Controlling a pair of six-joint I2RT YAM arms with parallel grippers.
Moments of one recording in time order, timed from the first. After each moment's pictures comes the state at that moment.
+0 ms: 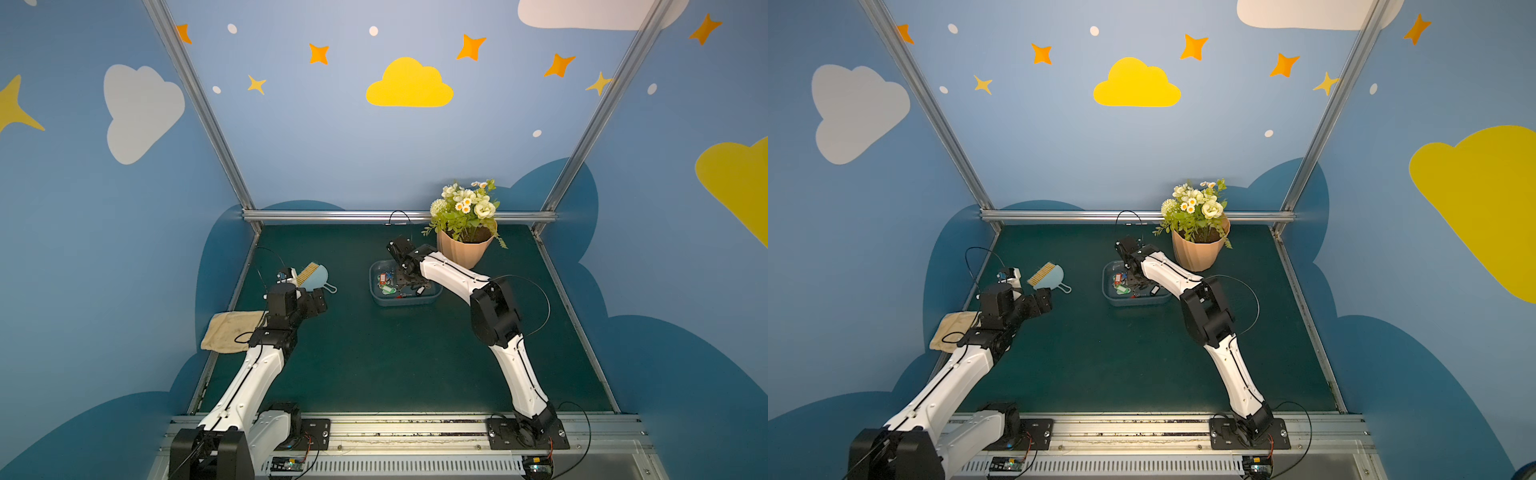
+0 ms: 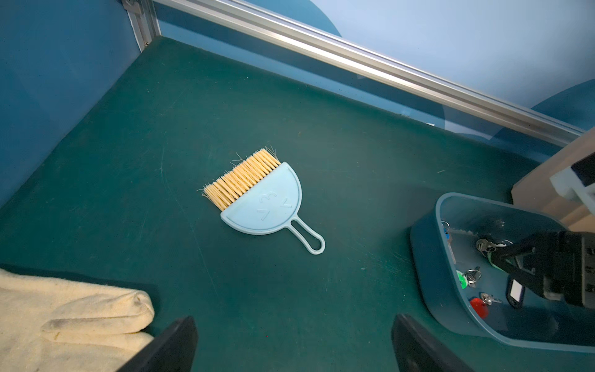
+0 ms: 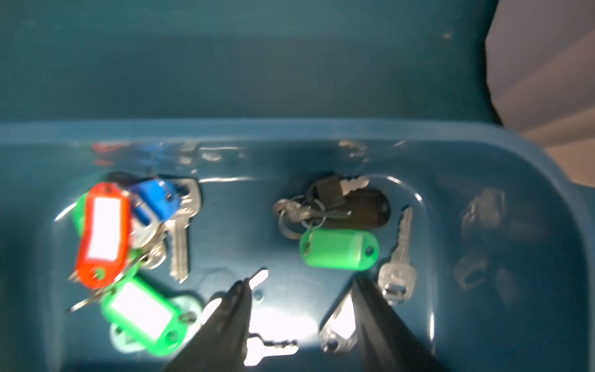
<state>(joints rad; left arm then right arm) -0.03 1.01 0.55 -0.10 -0.02 -0.30 0.69 2.36 2.02 -0.86 0.31 0.52</state>
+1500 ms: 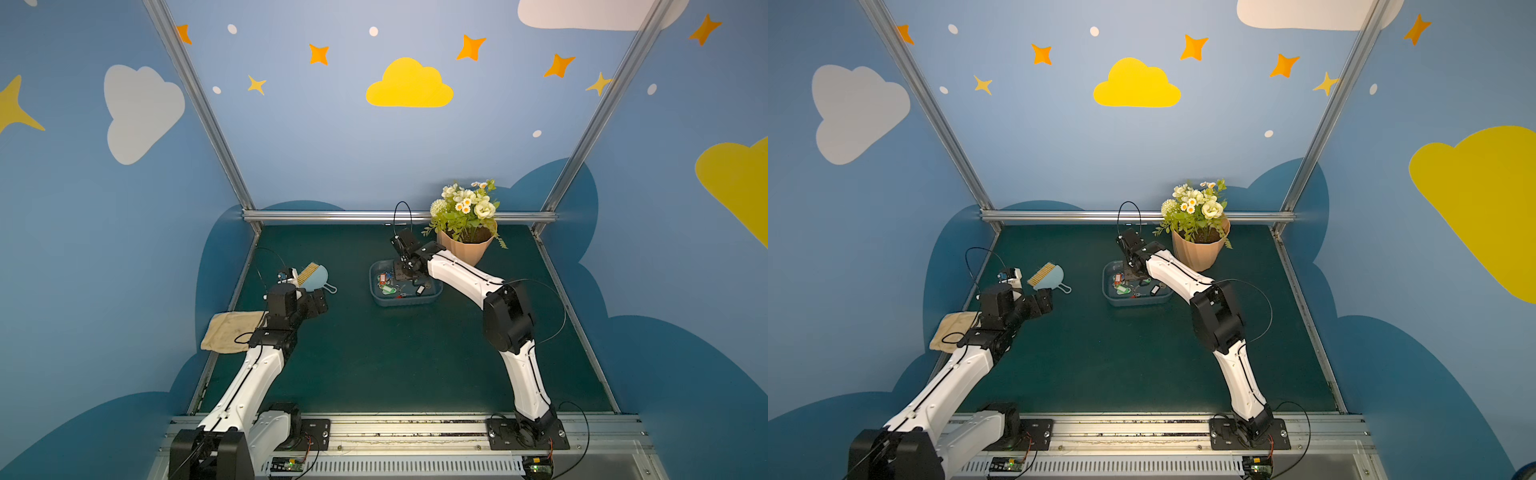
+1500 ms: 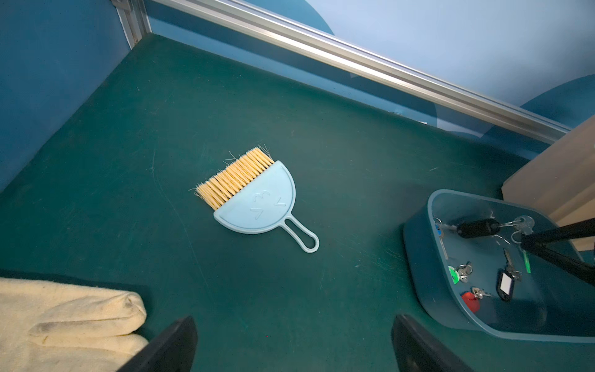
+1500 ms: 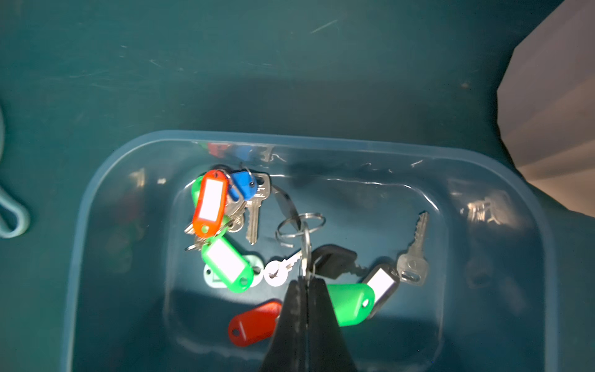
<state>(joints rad) -0.03 1.01 0.55 -0.10 0.01 -0.30 0.71 2.21 1.92 -0.76 0.19 0.43</state>
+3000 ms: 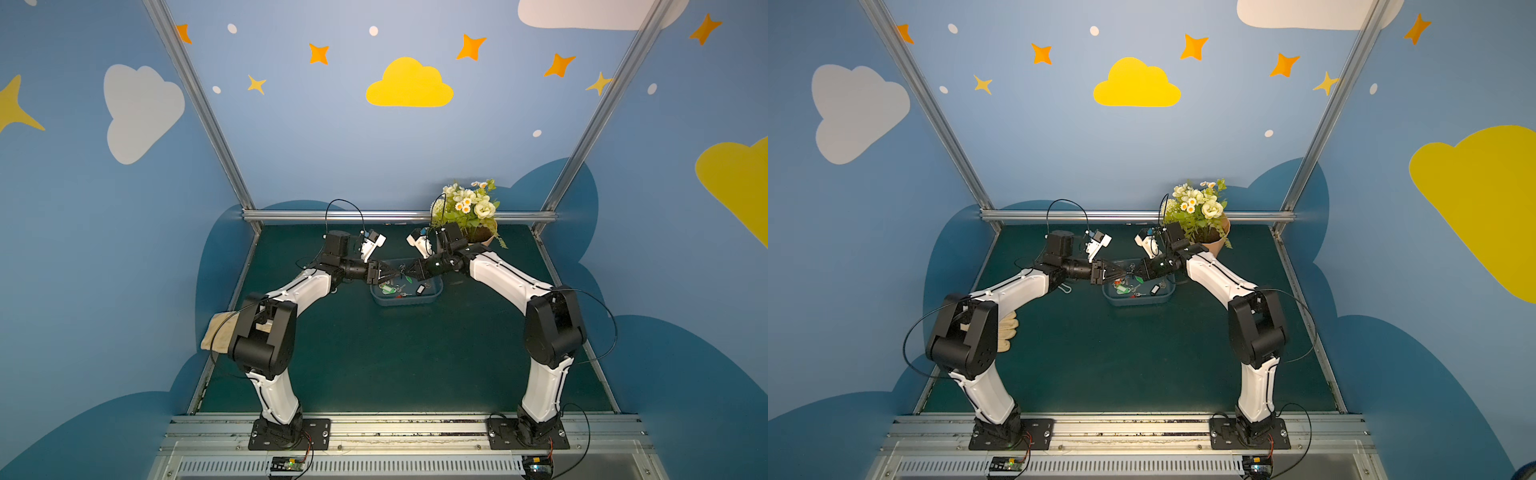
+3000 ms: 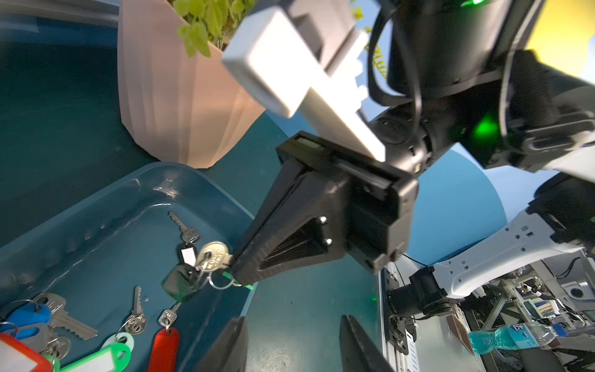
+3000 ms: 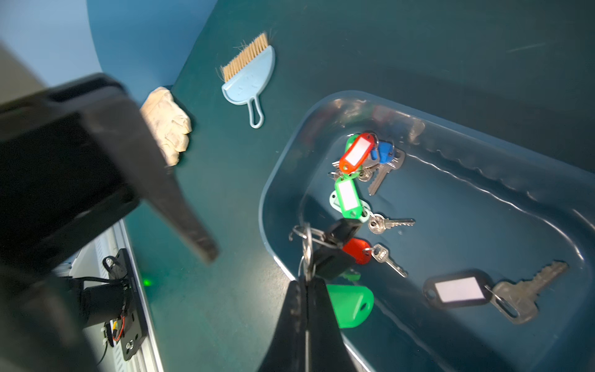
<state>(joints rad) -0.28 1.81 1.22 -0.02 1.06 -0.16 0.52 1.91 1.55 -0.51 -0.59 0.11</state>
